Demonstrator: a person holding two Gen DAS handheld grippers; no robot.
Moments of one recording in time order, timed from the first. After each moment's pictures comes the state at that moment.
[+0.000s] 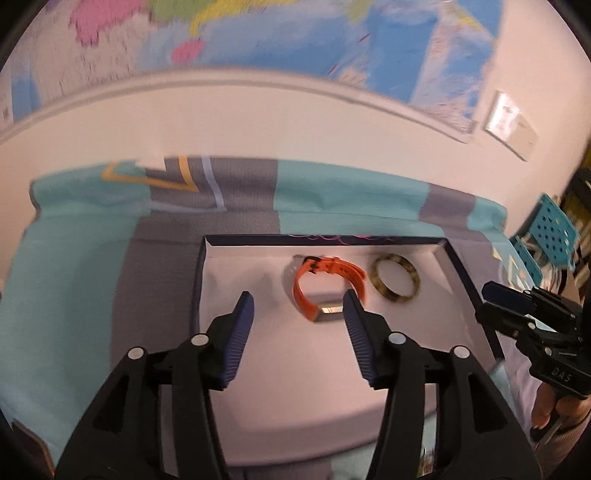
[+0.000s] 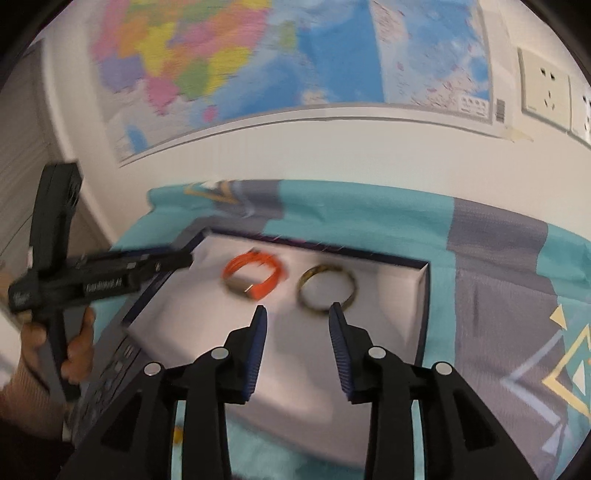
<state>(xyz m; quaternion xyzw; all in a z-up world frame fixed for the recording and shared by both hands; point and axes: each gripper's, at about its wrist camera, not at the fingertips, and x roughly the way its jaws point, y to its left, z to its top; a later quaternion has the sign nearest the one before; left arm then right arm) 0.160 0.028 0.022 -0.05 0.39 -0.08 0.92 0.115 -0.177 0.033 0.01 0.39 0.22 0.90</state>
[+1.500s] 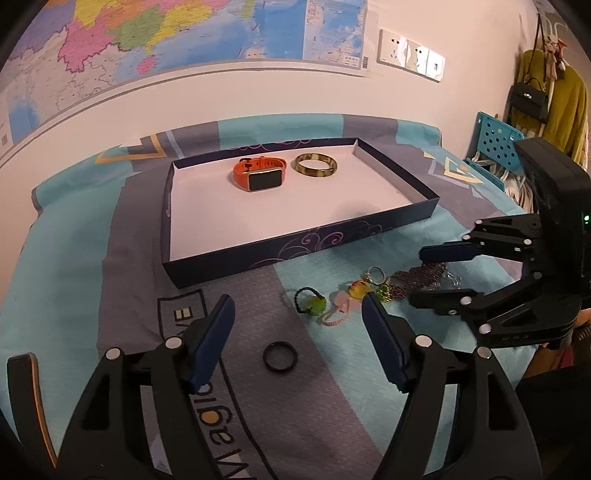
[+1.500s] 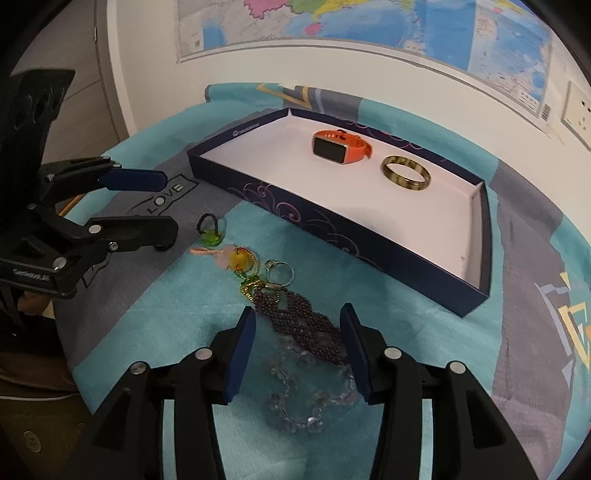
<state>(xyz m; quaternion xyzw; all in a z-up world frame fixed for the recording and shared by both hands) 0.011 0.005 -0.017 0.04 0.37 -0.17 0.91 0.004 -0.123 -0.025 -0.13 0.44 0.25 0.85</state>
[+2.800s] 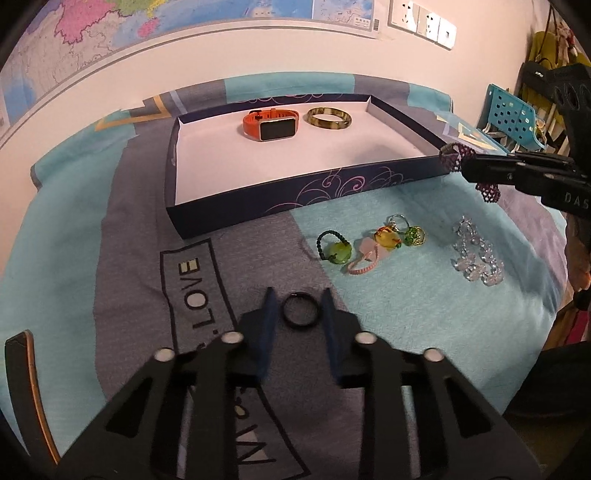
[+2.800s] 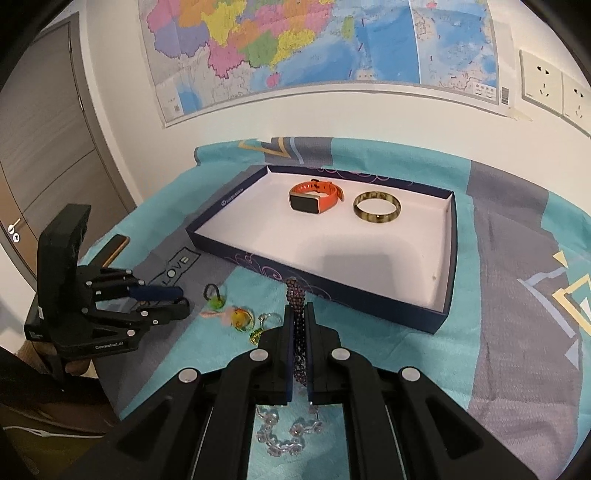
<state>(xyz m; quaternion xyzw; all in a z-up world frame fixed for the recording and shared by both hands) 0.013 0.016 -0.044 0.06 0.43 -0.15 0.89 0.016 -0.165 0.016 -0.01 0.40 0.25 0.88</state>
